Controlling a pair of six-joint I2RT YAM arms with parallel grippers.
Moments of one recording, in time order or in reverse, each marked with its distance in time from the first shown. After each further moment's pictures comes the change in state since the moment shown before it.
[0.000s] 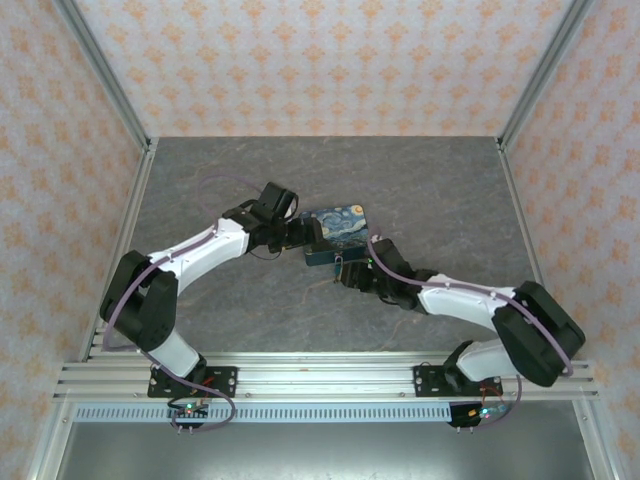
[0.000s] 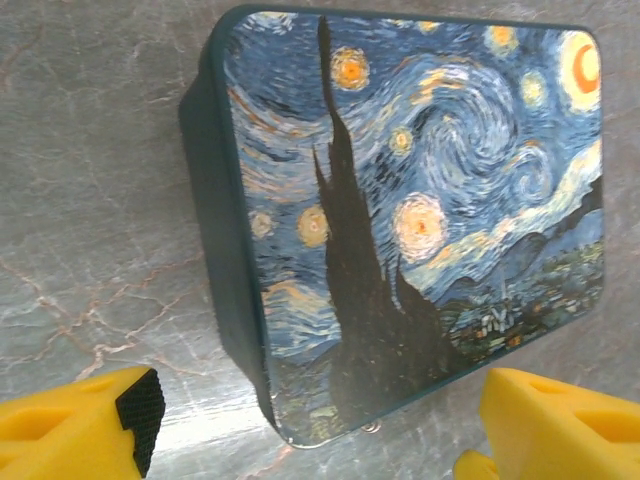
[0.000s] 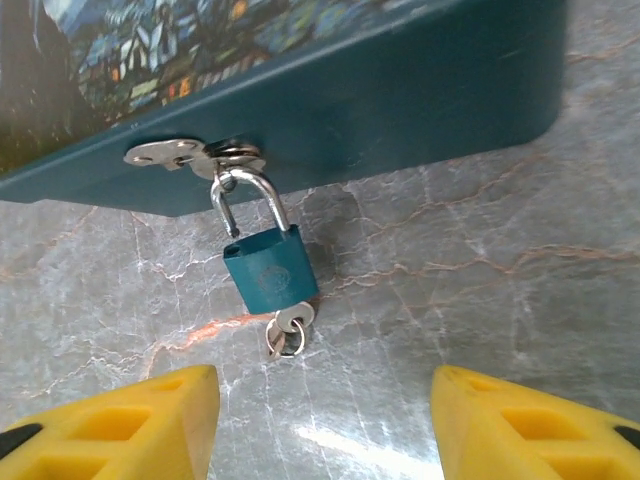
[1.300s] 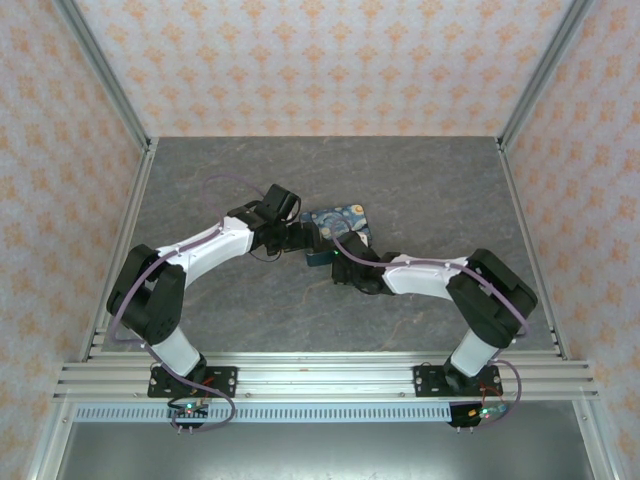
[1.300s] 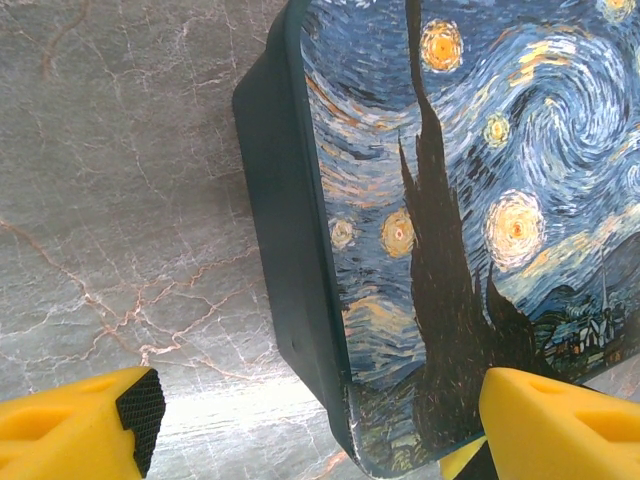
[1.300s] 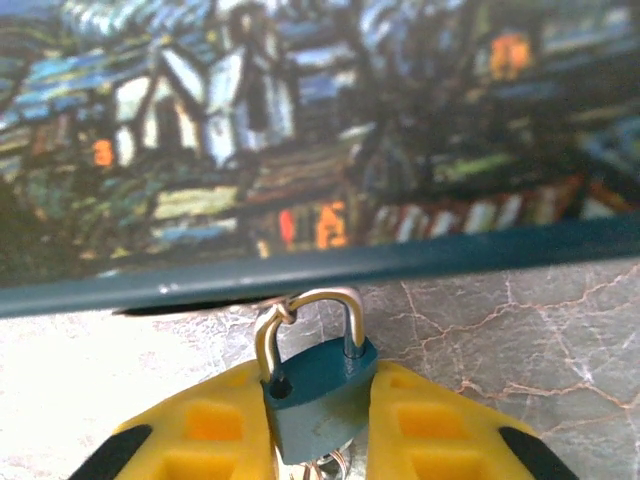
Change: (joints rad) left arm 0.000 0.045 0.003 -0.025 -0.035 0.025; right arm 0.075 0.276 0.242 -0.113 0.152 -0.024
